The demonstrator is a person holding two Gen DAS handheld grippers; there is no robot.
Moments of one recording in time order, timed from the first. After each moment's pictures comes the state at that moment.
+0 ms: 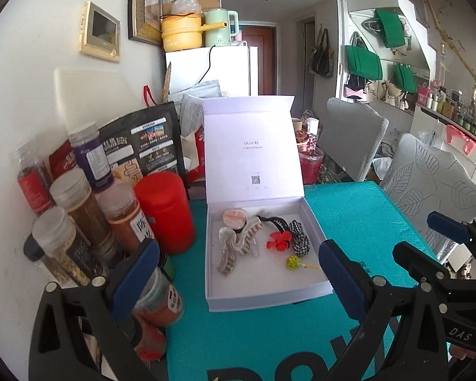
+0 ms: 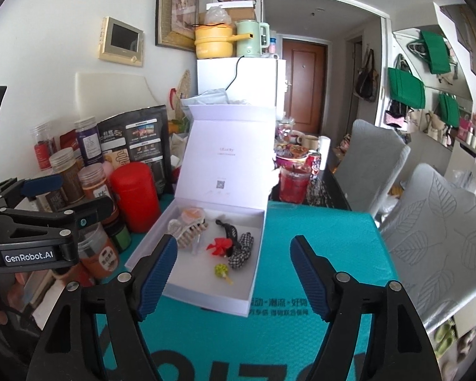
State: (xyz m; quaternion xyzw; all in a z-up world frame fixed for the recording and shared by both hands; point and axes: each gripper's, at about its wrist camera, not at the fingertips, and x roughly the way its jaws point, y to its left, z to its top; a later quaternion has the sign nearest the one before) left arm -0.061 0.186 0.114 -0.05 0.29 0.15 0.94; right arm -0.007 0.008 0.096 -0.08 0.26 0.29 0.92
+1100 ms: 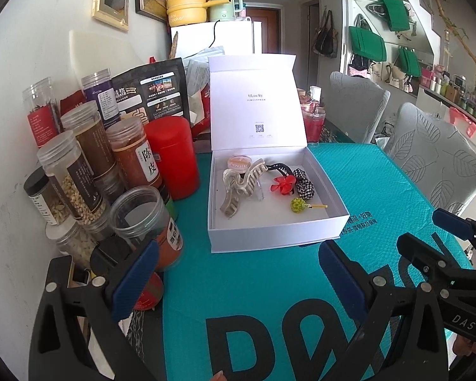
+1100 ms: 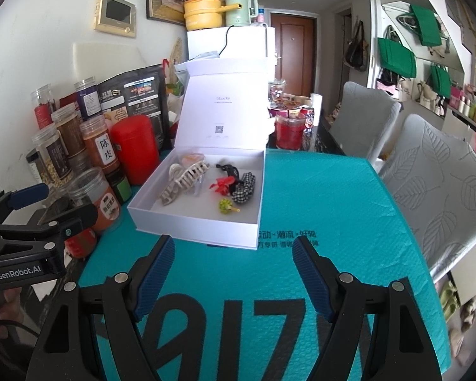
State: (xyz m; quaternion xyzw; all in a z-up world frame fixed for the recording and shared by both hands) left arm -0.106 0.175 0.056 -0.05 0.34 0.16 0.93; right arm -0.050 -0.008 0.039 -0.08 0.31 0.26 0.91
